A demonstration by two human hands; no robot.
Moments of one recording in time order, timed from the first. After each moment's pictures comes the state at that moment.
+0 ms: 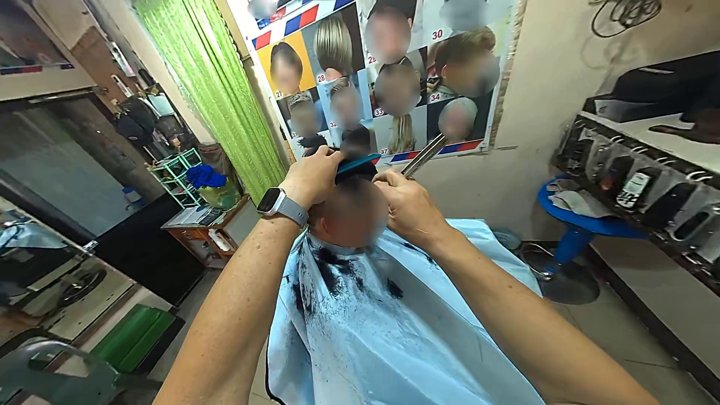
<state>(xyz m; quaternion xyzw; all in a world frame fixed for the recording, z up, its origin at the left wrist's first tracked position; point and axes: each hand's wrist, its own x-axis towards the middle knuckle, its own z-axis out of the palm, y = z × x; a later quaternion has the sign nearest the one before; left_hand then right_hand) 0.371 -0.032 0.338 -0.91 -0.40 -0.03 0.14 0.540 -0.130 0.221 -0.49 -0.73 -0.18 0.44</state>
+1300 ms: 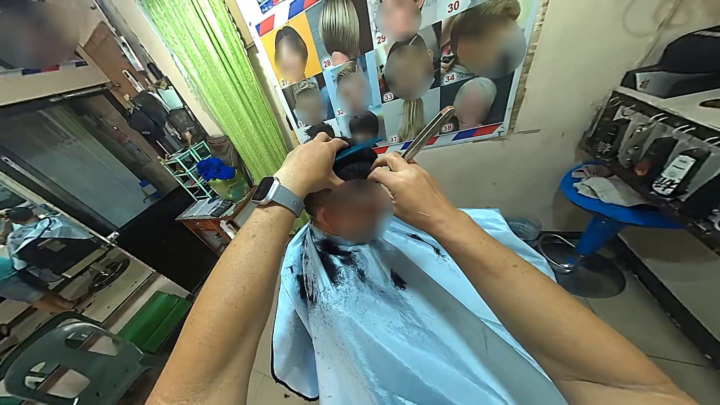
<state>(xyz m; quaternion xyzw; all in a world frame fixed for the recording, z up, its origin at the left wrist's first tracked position) 0.370 -0.029 0.343 -0.91 -0.39 -0.04 0.14 0.555 -0.111 0.219 -0.48 -0.75 -0.18 0.42</state>
